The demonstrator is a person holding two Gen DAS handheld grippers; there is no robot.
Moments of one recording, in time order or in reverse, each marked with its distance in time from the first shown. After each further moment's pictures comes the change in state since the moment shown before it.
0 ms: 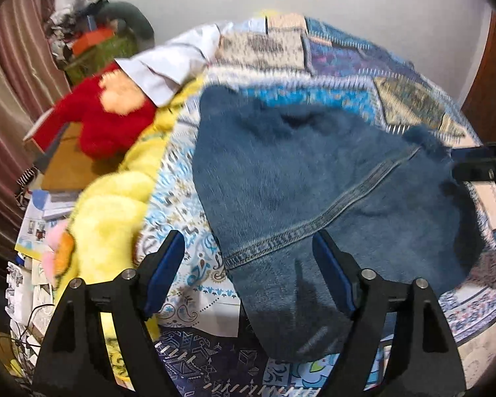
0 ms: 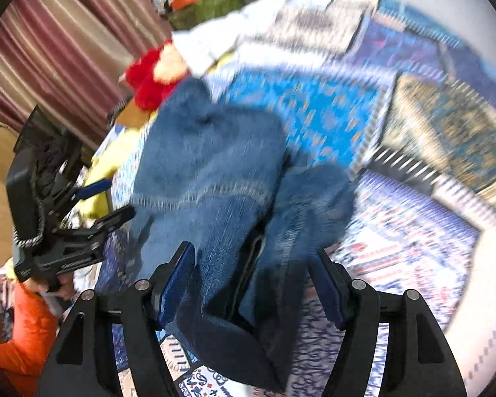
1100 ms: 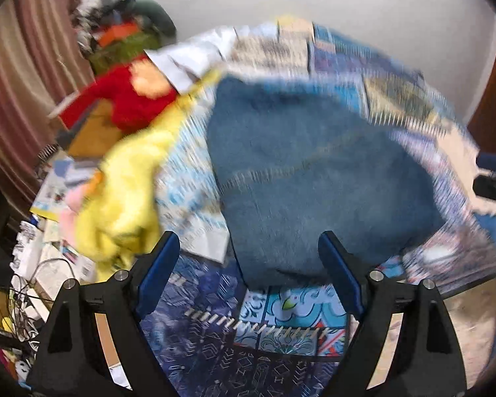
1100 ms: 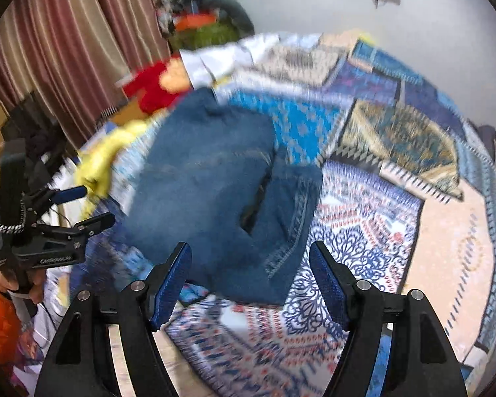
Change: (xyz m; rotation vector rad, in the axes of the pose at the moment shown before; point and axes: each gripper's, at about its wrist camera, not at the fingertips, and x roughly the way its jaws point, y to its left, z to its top) left arm -0.071 -0.028 -0.050 -0.081 -0.042 0.065; right arm -0.094 0.042 -0.104 -0.105 -0.155 -0.122
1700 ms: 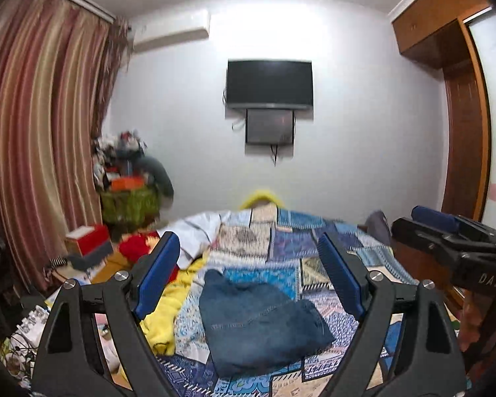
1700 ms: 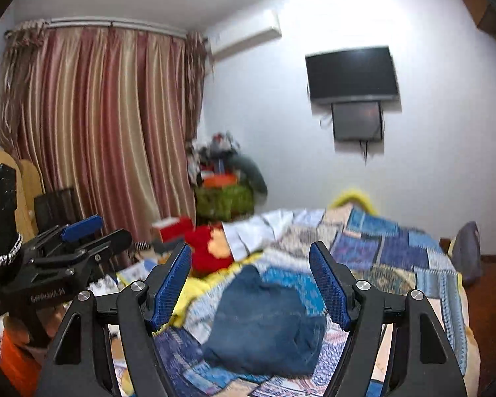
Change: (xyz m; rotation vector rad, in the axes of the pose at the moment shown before) left arm -0.269 -0.031 -0.003 -0.010 -0.723 -0.076; right arm -0.235 0.109 -0.009 -0.060 -0.688 -0.013
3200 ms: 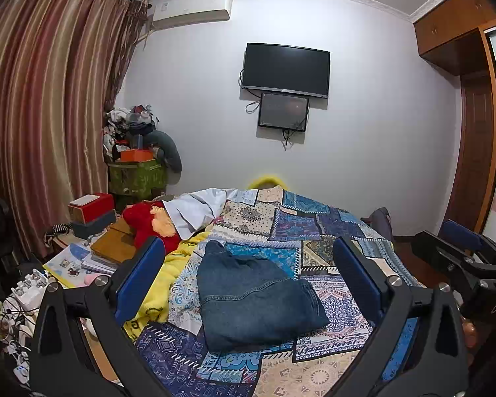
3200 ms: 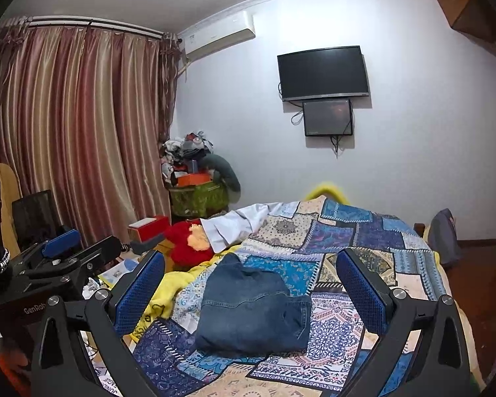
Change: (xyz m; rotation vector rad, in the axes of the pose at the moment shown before) left arm -0.003 0.008 -0.031 -0.094 0.089 0.032; right arm -0.016 0.010 -0.034 0.044 0.036 -0.133
